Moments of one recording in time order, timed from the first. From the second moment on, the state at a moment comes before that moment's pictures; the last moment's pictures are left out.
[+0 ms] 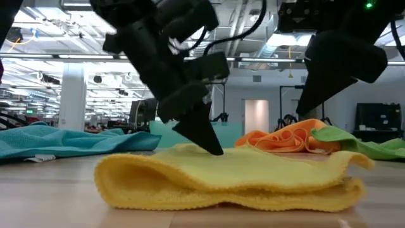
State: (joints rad) left arm -0.24 1.99 1.15 -0.09 -0.28 -0.18; right arm 0.58 1.85 1.23 -0.96 0.64 0.92
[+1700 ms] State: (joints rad) left arm -0.73 2.07 1.48 -0.55 -0.45 -0.21; right arm 0.76 1.85 1.23 -0.36 0.39 0.20
